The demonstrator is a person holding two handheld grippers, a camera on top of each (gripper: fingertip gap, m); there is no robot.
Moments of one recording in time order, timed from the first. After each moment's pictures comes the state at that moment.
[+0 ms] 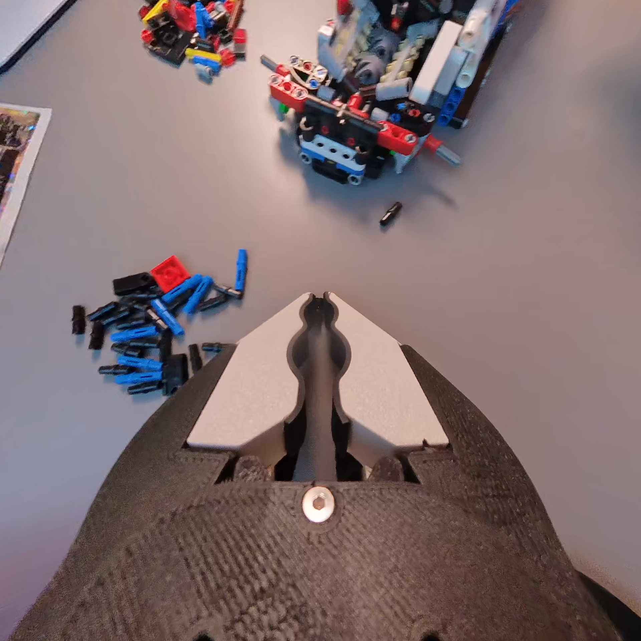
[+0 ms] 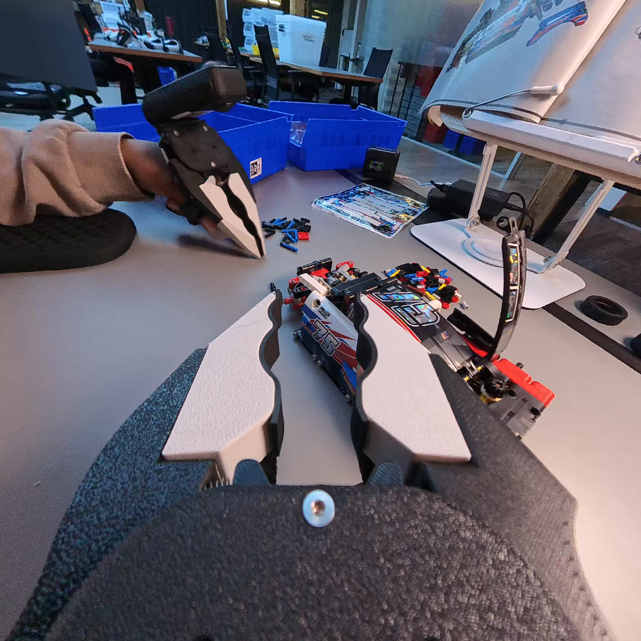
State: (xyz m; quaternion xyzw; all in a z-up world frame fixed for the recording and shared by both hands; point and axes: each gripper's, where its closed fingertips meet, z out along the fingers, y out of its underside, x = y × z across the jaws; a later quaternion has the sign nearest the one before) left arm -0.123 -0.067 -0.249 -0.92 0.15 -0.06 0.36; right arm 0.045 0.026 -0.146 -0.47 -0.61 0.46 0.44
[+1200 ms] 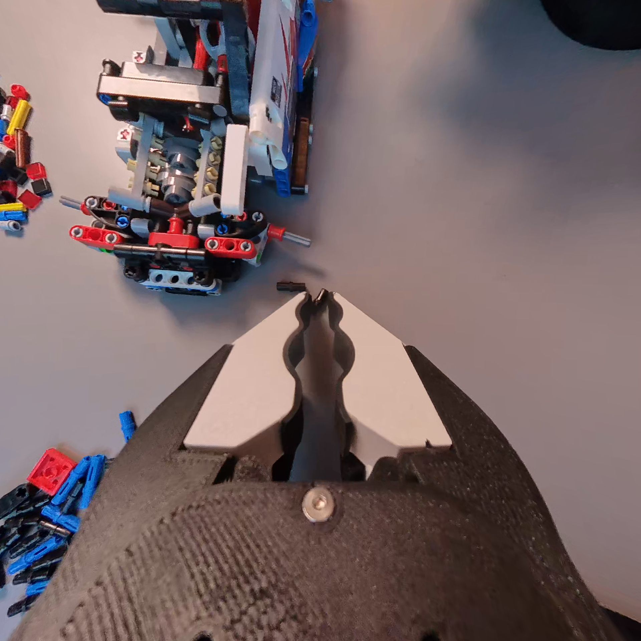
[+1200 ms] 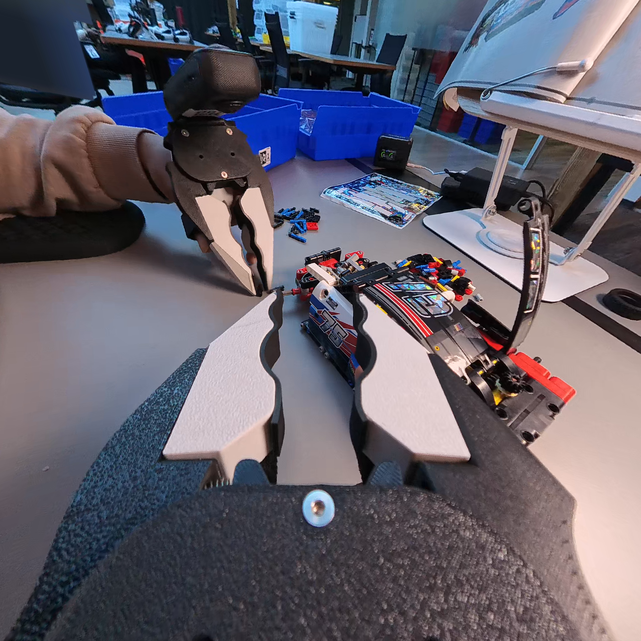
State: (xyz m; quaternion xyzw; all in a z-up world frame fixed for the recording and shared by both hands) left arm -0.035 -0.047 -0.249 -0.88 0.32 -0.13 0.33; right arm 0.045 0.023 -0.156 -0.47 -0.62 0.46 0.42
